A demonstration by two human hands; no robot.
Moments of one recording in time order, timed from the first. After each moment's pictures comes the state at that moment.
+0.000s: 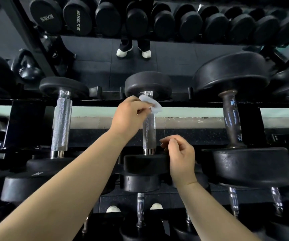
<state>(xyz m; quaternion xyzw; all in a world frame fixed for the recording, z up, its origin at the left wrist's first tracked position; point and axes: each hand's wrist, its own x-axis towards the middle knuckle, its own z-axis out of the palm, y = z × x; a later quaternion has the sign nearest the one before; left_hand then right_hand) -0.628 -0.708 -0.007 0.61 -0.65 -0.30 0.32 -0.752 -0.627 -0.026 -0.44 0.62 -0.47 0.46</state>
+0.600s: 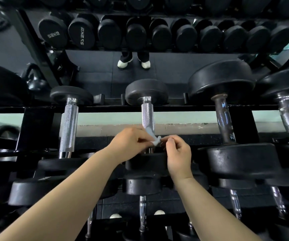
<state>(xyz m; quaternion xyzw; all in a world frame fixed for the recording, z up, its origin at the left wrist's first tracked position) -0.614 -0.665 -0.003 0.53 -0.74 -0.38 0.17 -0.748 -0.626 -0.015 -0.43 0.65 -0.46 0.42</state>
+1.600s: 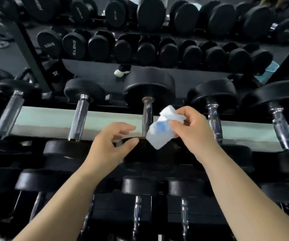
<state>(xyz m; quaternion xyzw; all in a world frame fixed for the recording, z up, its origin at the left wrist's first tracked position) -0.807 -0.595 0.049 0.61 -0.56 -0.37 0.43 -0.988 -0.642 0.081 -0.62 0.56 -0.35 0.43</state>
